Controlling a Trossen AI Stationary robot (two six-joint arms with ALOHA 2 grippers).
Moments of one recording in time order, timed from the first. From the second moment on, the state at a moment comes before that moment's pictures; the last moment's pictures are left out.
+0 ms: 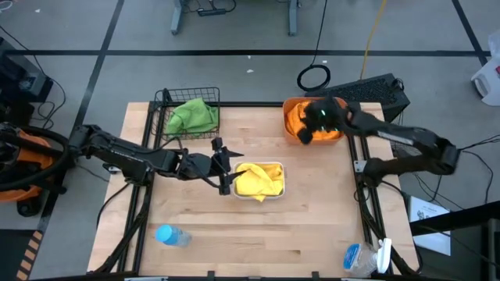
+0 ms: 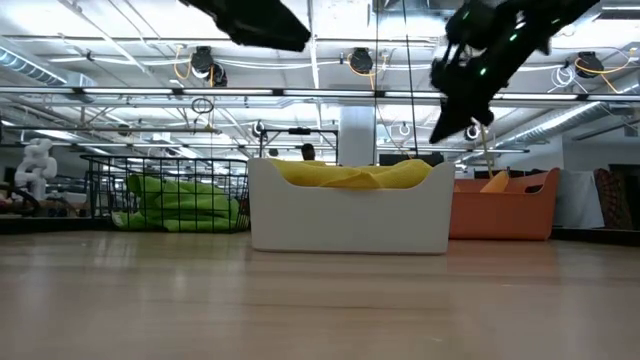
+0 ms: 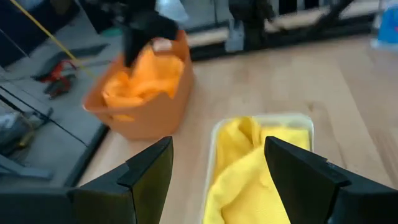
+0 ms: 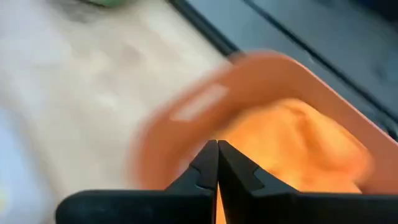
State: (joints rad) left arm -0.19 1.34 0.93 -0.01 -0.42 0.11; right arm -0.58 1.20 0.86 -0.45 0.13 0.09
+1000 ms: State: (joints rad) left arm -0.22 0.95 0.31 0.35 -0.47 0.06; right arm -0.10 0.76 0.10 0.45 -0.03 -0.21
